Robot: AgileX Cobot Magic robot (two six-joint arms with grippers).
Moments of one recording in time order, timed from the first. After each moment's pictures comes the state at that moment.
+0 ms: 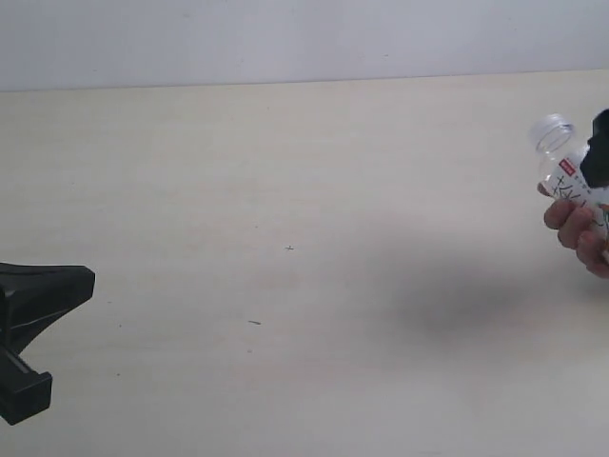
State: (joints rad) left arm -0.70 0.76 -0.26 -0.29 0.13 0.20; right arm 0.31 1.17 -0.91 -0.15 0.93 0.00
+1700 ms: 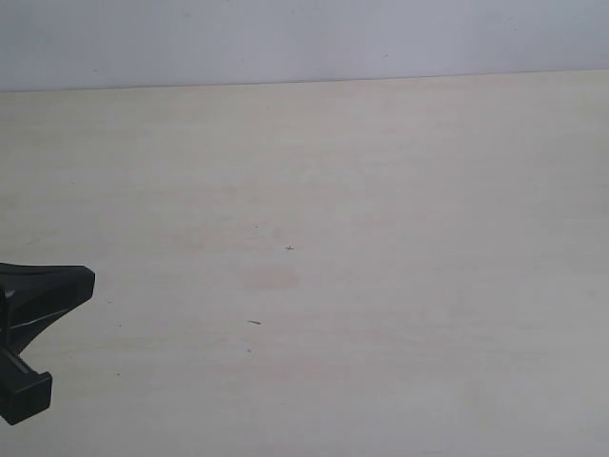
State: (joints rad) left arm -0.70 0.76 -0.26 -0.29 0.13 0.20; right arm 0.31 0.49 -0.93 0.46 0.77 -0.41
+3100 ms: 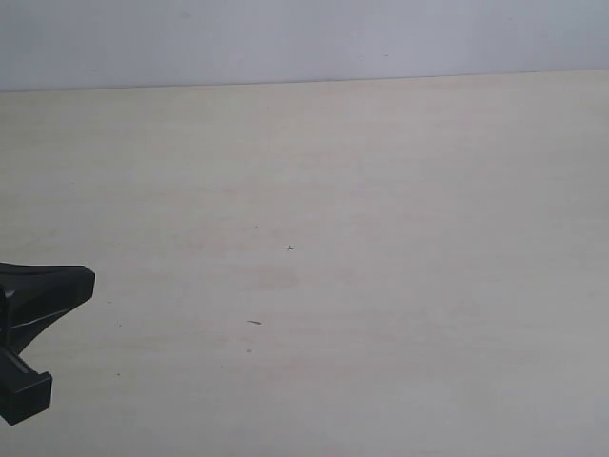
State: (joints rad) left arm -0.70 0.76 -0.26 -0.29 0.13 0.20; right arm 0.31 0.07 -0.23 0.40 0.18 -0.44
